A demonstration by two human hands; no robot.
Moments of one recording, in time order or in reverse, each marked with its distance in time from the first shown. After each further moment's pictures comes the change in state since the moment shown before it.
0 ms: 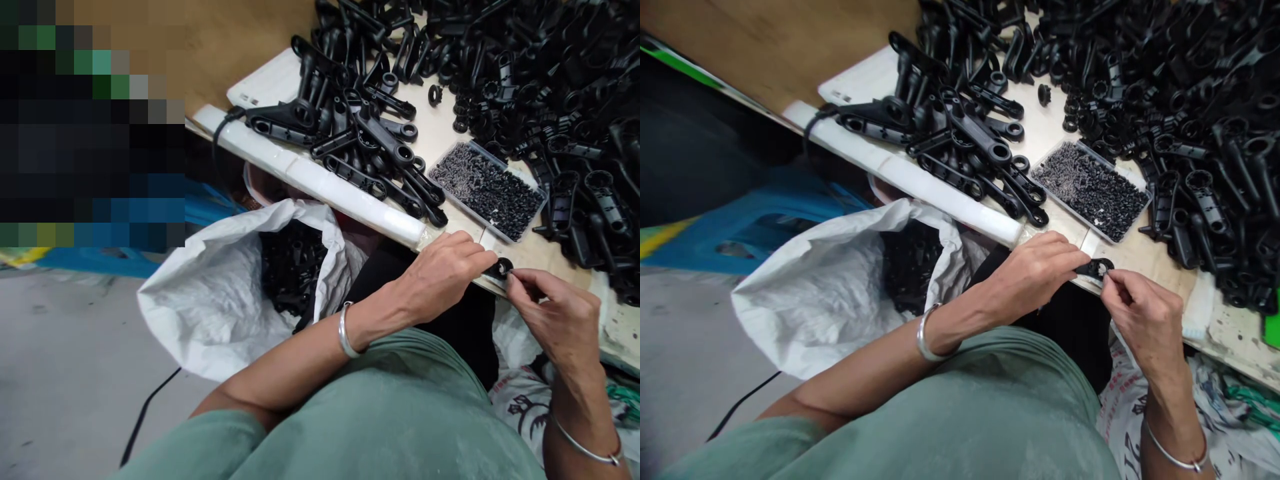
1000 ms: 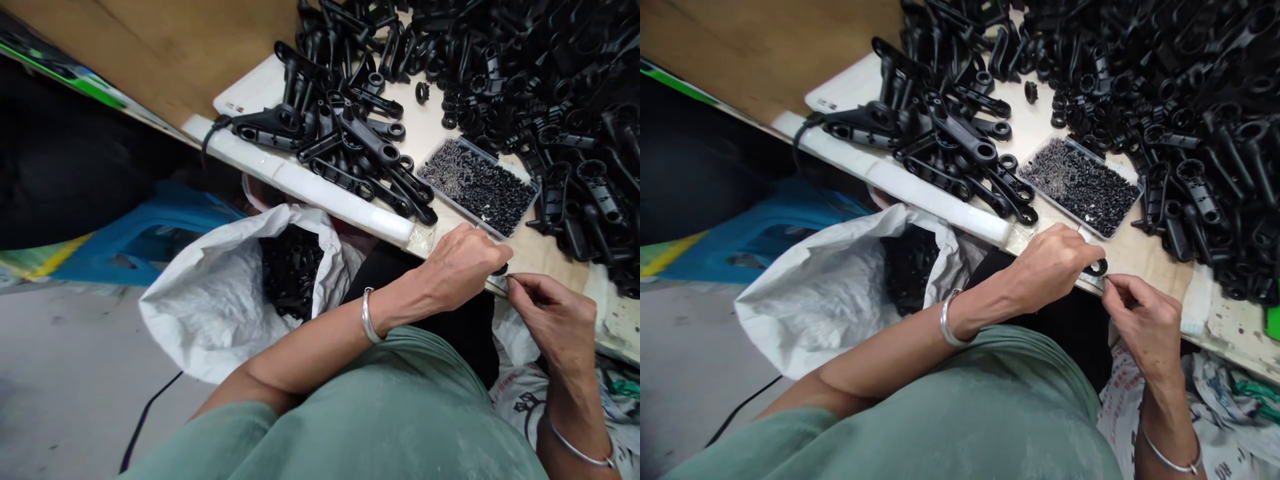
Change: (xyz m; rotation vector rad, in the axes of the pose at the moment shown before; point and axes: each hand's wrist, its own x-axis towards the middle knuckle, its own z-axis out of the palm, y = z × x) left_hand 0.037 0.008 0.010 0.157 -0.105 0.013; right_hand -0.020 0.005 0.001 0.218 -0.022 0.388
